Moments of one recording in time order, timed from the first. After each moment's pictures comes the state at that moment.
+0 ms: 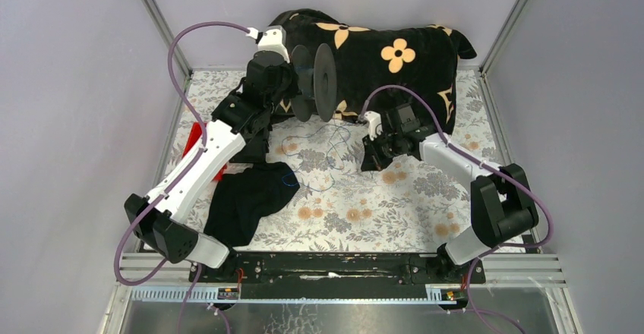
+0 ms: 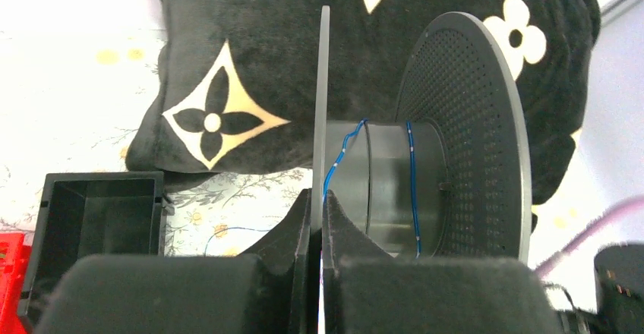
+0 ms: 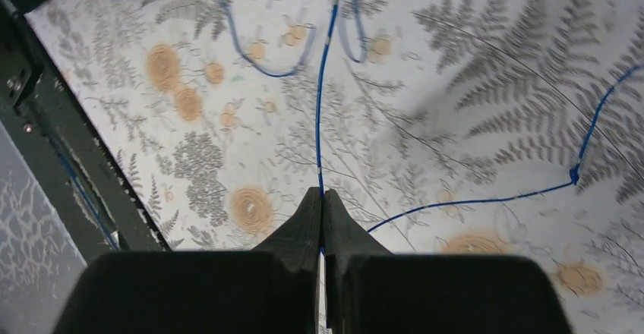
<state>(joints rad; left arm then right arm) -0.53 1.46 1.57 -0.43 -0.29 -0.37 0.39 1.57 1.02 -0.48 -0.58 -0.16</state>
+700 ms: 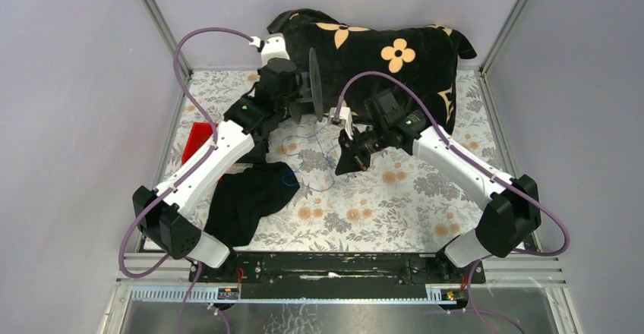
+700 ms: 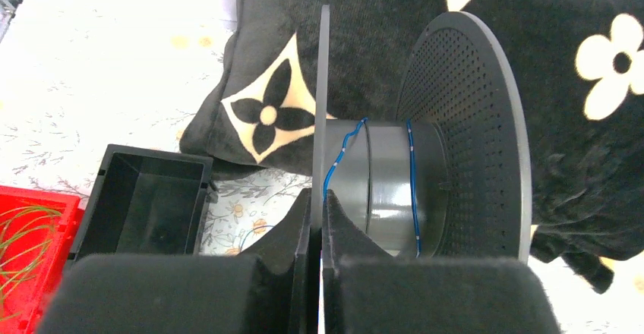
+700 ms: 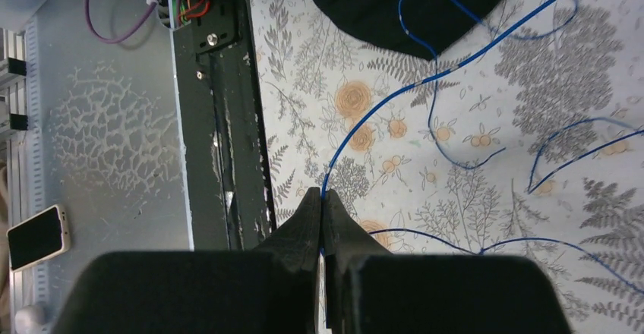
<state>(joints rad) -0.56 1.49 1.53 -0.42 -0.52 -0.42 0.62 1.51 1.28 -0.73 -0.83 -0.31</state>
